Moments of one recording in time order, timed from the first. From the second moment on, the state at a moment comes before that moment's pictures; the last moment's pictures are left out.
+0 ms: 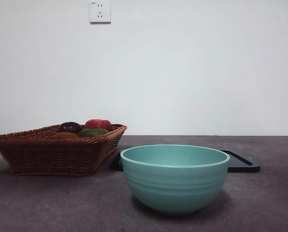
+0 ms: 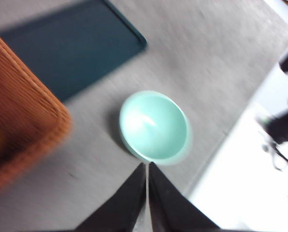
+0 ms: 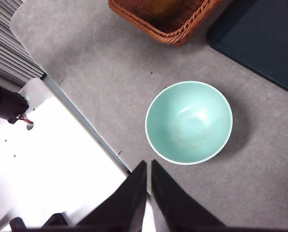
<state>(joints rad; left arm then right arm) -0.39 0.93 1.09 -0.88 0.51 0.08 0.69 0.88 1.06 -0.98 -0.34 0.21</state>
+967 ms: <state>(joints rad) 0.06 0.15 0.27 -0.04 0.01 0.11 0.69 0.88 1.06 -0.98 -0.34 0.21</state>
